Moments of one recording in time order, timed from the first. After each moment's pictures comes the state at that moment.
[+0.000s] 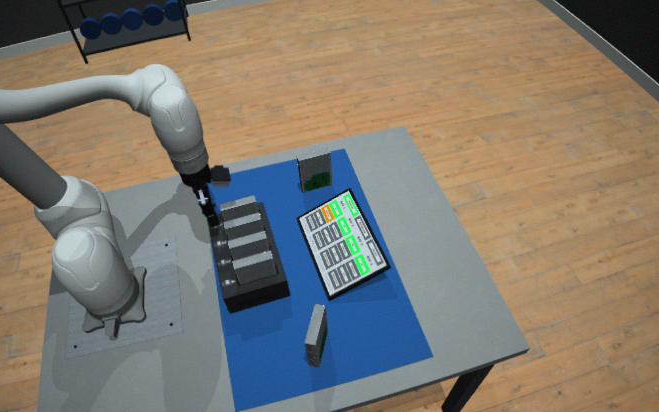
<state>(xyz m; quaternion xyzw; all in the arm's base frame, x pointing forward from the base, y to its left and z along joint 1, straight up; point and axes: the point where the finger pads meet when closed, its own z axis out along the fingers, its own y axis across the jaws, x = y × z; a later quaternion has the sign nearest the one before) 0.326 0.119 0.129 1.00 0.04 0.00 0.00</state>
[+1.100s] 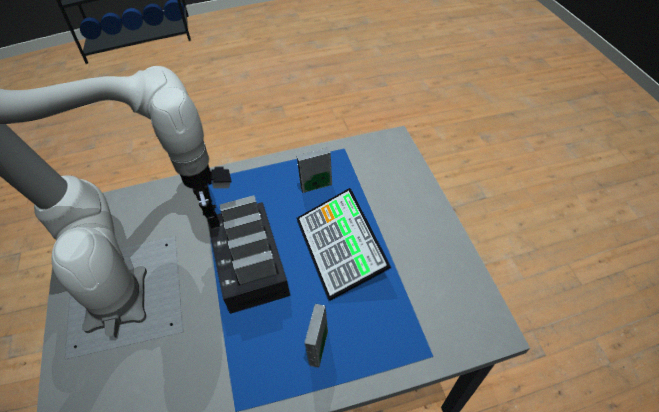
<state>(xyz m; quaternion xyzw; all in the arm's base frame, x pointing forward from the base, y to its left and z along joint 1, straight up) 0.326 0.119 0.123 1.00 0.04 0.00 0.00</state>
